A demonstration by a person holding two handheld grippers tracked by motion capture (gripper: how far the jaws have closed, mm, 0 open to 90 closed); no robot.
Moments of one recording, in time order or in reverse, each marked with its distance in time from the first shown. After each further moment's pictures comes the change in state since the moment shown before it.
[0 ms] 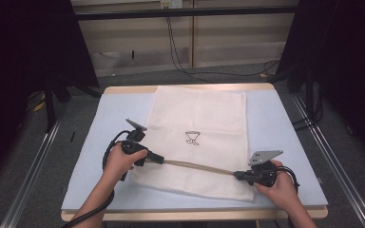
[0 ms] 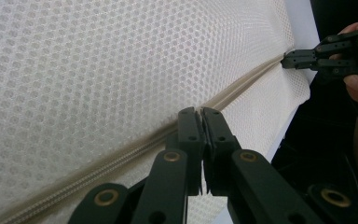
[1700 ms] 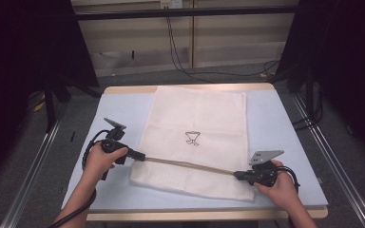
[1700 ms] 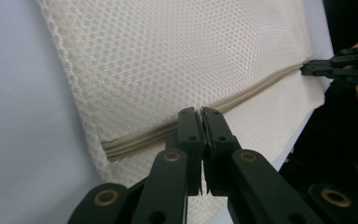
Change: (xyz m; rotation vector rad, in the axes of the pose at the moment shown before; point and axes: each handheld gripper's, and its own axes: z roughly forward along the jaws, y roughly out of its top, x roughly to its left) left arm 0.030 -0.017 -0.047 -0.067 0.059 -0.075; right arm -0.002 -0.001 0.000 -0.011 0.015 0.012
